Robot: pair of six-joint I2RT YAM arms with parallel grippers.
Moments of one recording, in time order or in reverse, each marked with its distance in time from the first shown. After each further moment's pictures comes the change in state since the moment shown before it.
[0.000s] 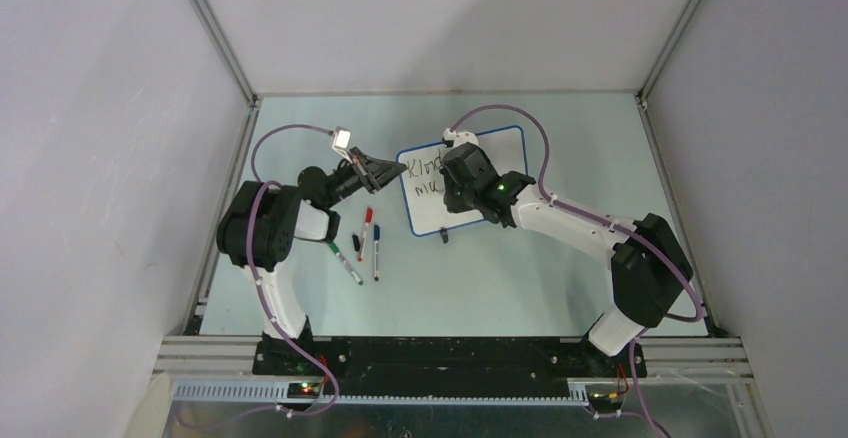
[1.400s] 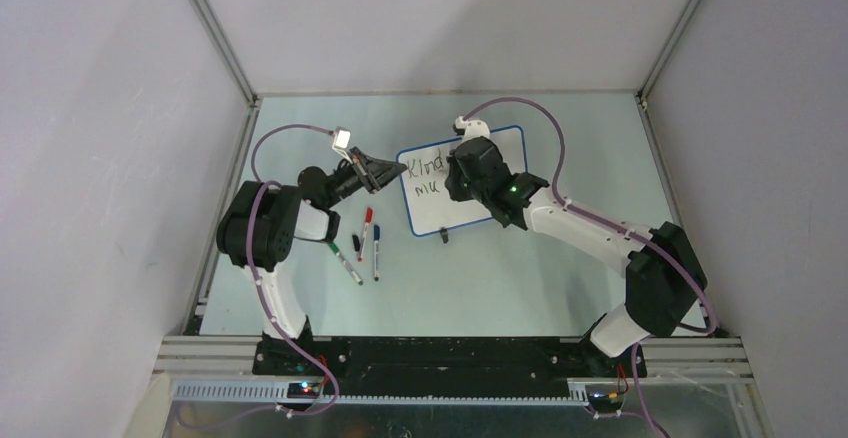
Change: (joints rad) left arm 0.000 0.000 -0.001 0.000 0.000 0.000; right arm -0.019 -0.074 -0.047 0.142 0.030 -0.008
